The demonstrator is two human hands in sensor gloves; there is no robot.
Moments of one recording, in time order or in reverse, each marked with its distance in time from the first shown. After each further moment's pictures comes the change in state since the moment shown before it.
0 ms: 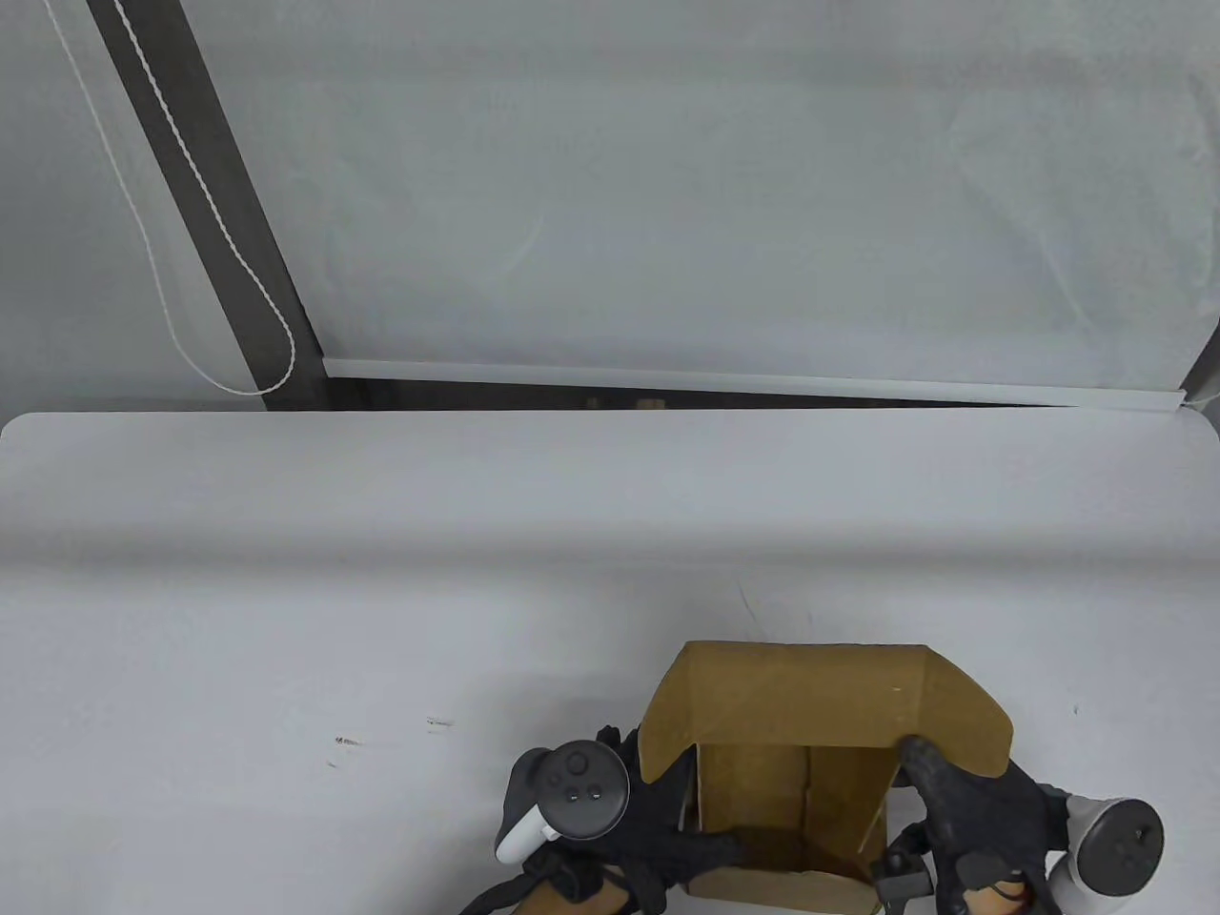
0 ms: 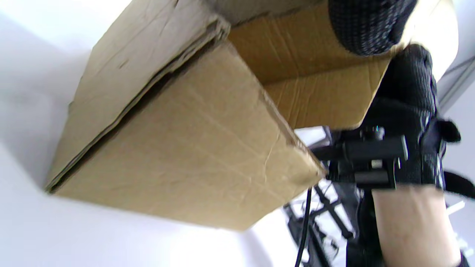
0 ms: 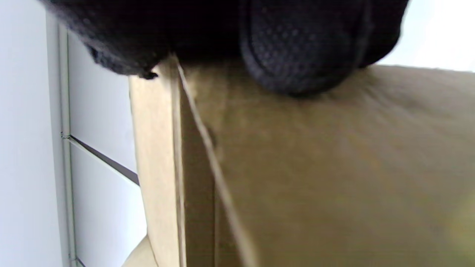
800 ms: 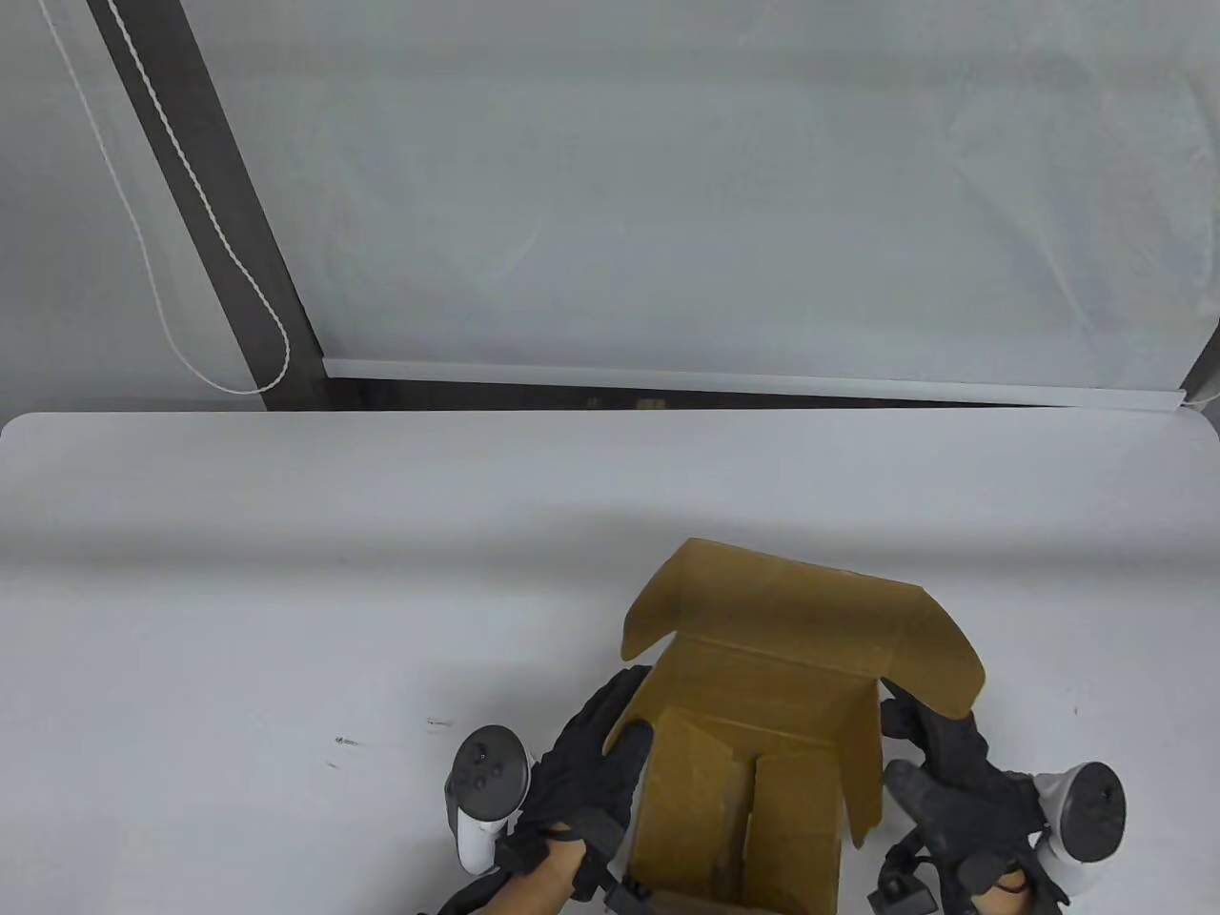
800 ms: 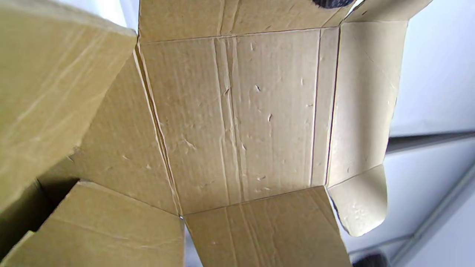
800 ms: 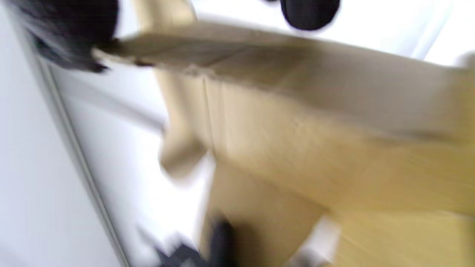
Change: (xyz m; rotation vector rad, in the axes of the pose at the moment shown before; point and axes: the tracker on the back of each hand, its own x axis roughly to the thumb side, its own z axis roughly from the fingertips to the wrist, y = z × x) left_hand -0.029 0.038 0.020 0.524 -0.055 0.472; right_hand -0.012 0.026 -0.001 0.451 0.026 0.052
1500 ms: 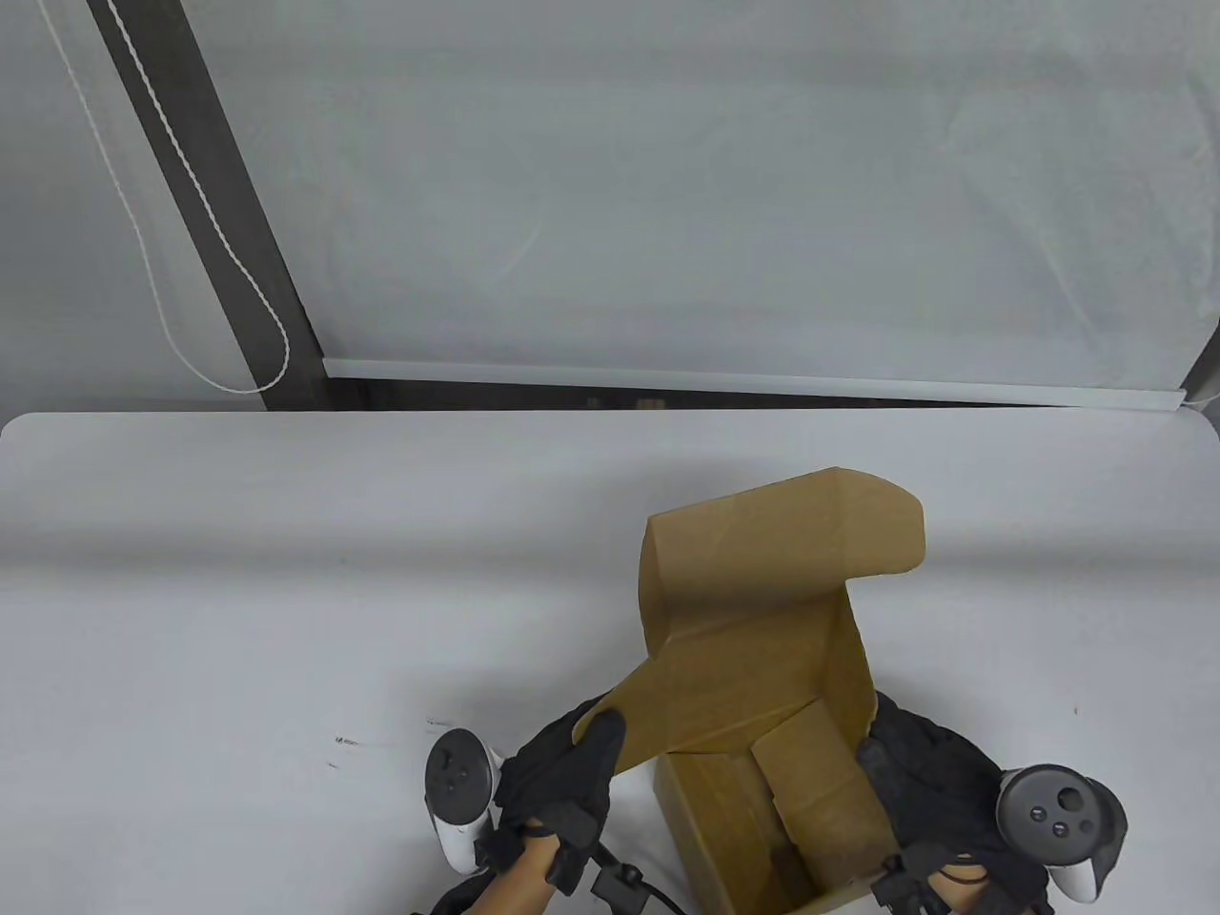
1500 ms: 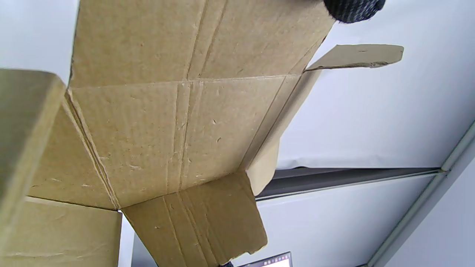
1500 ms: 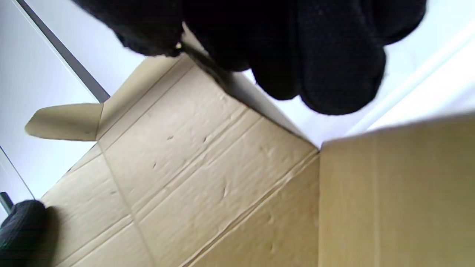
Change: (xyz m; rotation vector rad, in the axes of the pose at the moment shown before) left_hand 0.012 0.012 0.001 0.067 -0.110 0.102; right_hand 0.001 -0.013 -0.001 -0.198 0.112 0.397
